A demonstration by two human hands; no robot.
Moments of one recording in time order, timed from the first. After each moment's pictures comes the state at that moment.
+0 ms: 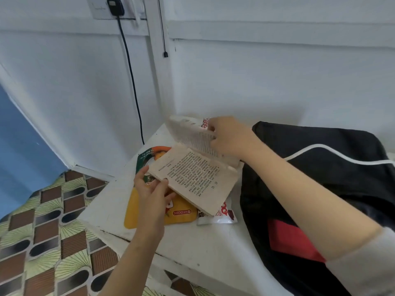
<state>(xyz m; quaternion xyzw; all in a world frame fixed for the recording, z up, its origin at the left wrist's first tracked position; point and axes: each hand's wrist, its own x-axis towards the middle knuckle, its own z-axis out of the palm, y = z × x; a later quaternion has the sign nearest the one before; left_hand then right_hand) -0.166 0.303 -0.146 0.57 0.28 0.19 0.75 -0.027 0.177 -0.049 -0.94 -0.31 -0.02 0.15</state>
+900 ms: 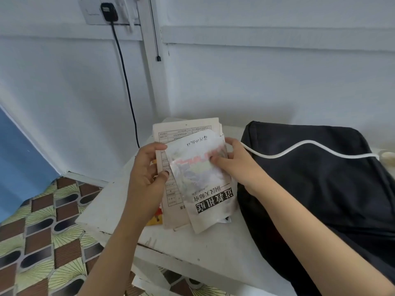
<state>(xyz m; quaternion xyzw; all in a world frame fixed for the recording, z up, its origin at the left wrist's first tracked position) -0.177 0.313 -0.104 0.71 0.02 0.25 0.66 -0.081 0.146 -0.089 -0.76 -0.11 0.15 0.62</state>
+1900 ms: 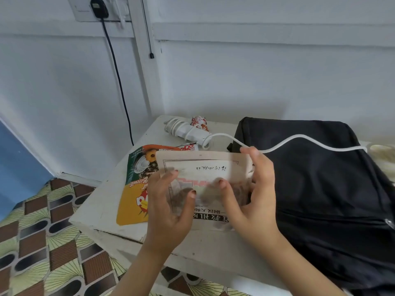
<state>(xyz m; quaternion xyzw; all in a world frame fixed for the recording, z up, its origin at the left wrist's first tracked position) -0.187 0.272 -0.156 0.76 -0.15 0.49 0.41 -0.157 0.116 -0.122 -0.72 -0.31 -0.32 0.54</state>
